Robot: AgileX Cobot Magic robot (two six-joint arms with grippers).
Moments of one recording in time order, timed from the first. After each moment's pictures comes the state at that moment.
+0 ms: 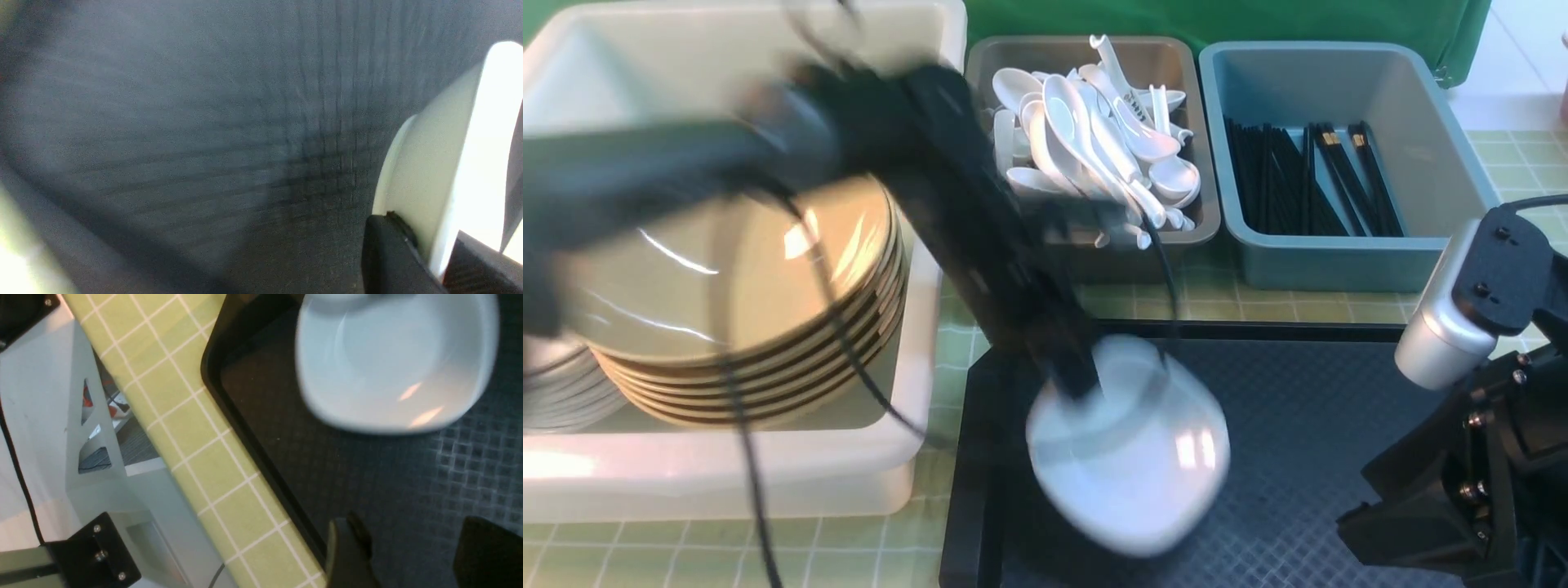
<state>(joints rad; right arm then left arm) 0.42 1.06 -0.90 0.45 0.94 -0.51 -0.45 1.91 -1.52 -0.54 1.20 0.62</state>
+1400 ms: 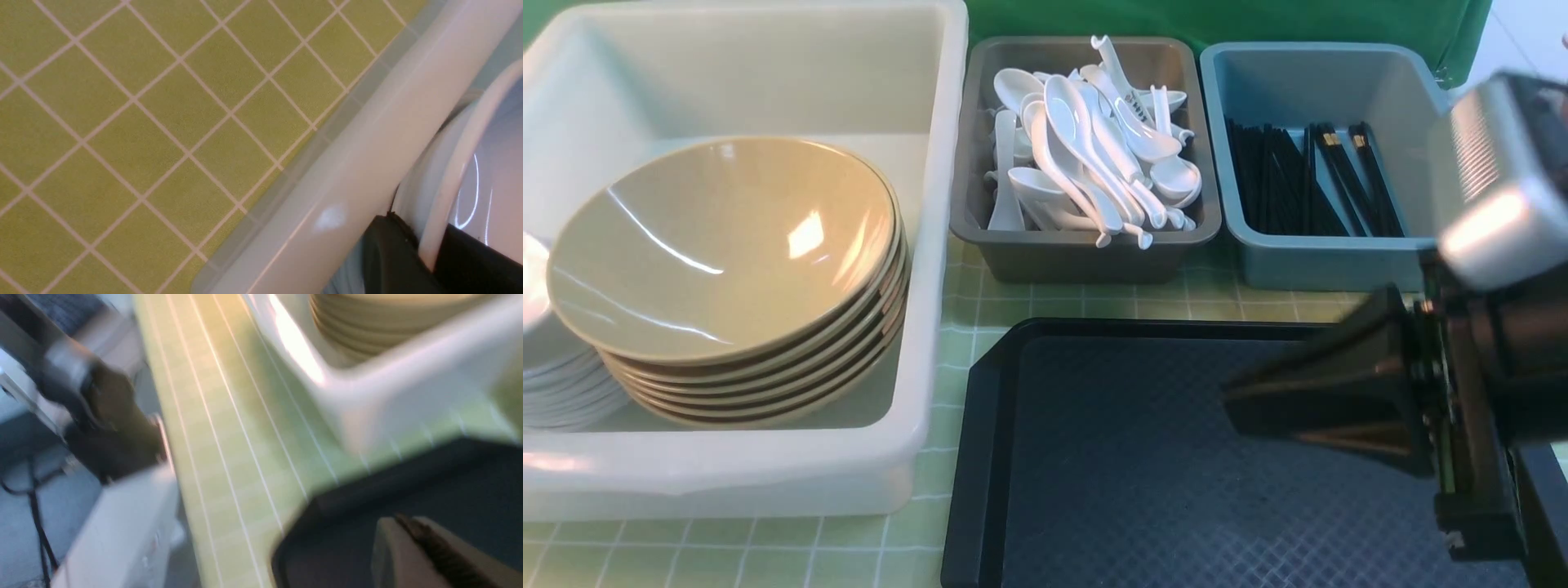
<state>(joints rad) 0.42 1.06 -0.92 1.00 0.79 -1.04 0.69 1.49 -1.10 -0.37 0.79 0.13</state>
